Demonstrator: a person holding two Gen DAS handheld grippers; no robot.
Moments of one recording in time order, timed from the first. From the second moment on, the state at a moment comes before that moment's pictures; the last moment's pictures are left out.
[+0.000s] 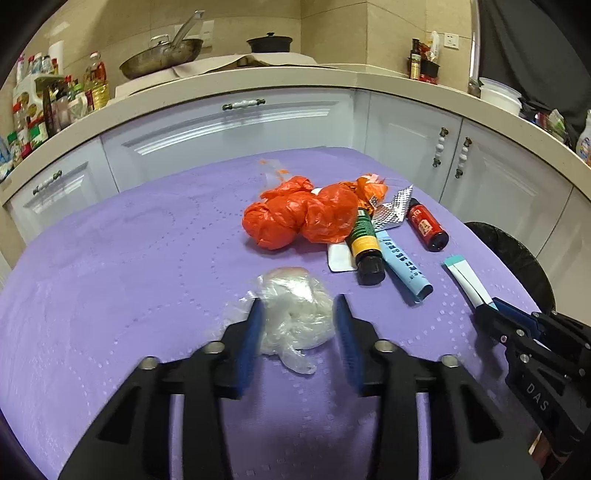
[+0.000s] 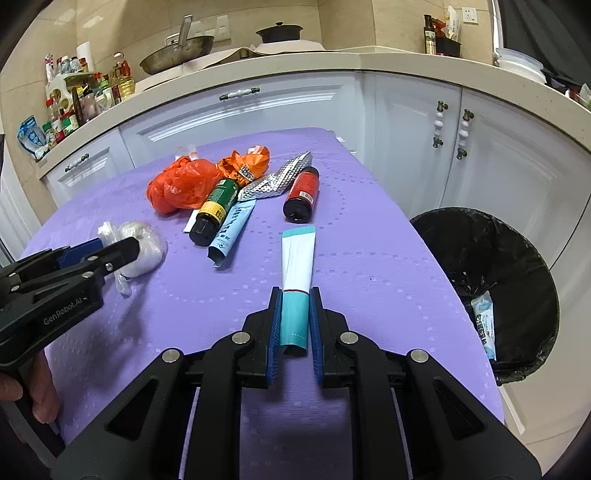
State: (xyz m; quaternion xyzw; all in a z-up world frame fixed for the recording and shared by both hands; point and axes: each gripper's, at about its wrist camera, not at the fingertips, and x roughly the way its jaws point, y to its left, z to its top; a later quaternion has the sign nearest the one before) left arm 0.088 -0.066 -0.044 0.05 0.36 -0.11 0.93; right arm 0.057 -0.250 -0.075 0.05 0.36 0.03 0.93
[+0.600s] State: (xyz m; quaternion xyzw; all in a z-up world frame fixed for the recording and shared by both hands) left arm 0.074 -0.060 -0.028 0.05 0.32 -0.10 0.94; right arm 0.052 -0.263 -0.065 0.05 0.33 0.01 0.94
